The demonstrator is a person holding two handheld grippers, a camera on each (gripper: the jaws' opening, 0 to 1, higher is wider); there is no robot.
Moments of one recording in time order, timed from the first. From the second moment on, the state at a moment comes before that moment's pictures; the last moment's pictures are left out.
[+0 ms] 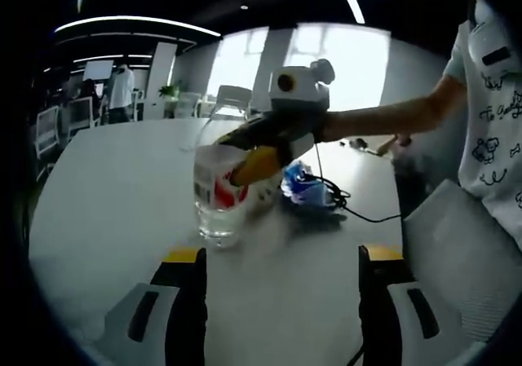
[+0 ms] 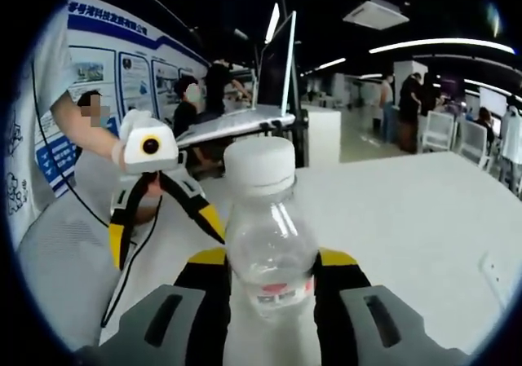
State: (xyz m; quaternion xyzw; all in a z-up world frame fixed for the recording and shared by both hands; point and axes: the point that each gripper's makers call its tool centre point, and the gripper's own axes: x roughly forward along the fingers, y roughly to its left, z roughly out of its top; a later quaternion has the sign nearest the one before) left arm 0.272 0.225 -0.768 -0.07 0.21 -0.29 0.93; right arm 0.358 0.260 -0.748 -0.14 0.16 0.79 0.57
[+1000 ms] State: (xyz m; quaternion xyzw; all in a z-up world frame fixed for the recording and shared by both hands) left arm 0.279 0.220 -0.768 -0.08 0.21 -0.29 0.93; right arm 0.393 0.250 -0.736 -0.11 0.15 0.76 0.63
